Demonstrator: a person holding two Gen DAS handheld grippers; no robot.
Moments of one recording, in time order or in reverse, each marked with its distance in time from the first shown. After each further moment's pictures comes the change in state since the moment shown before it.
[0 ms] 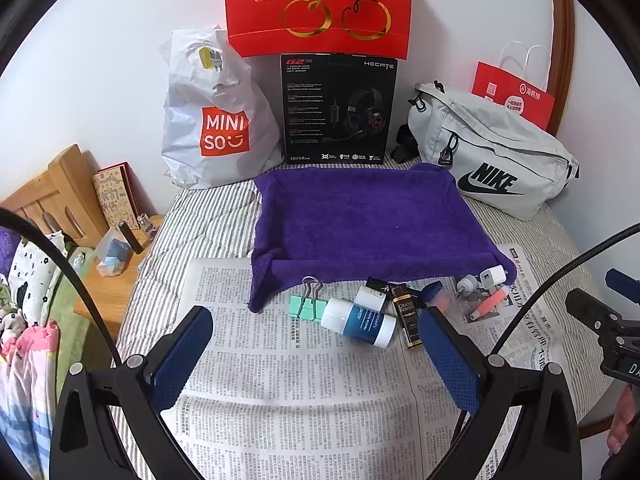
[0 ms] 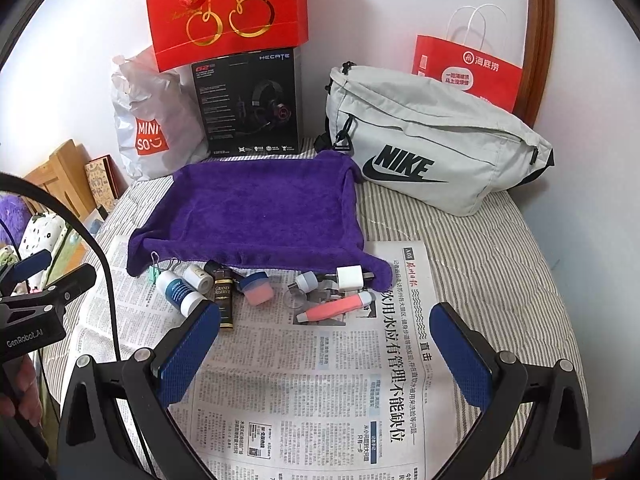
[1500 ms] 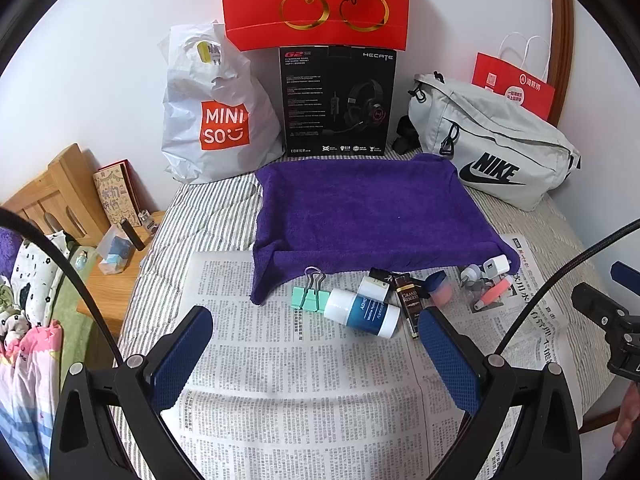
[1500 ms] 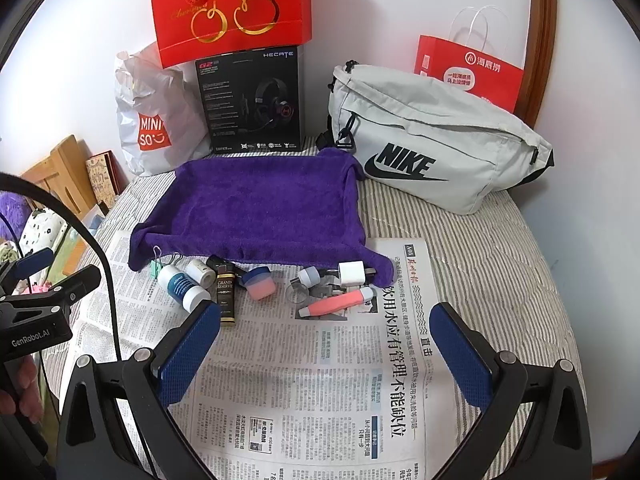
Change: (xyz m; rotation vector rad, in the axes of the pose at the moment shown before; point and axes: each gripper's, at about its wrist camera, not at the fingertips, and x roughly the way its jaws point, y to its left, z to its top) left arm 0.001 0.002 -0.009 0.011 0.014 0.010; right arm -0.003 0.002 -0.001 -0.008 0.008 0.001
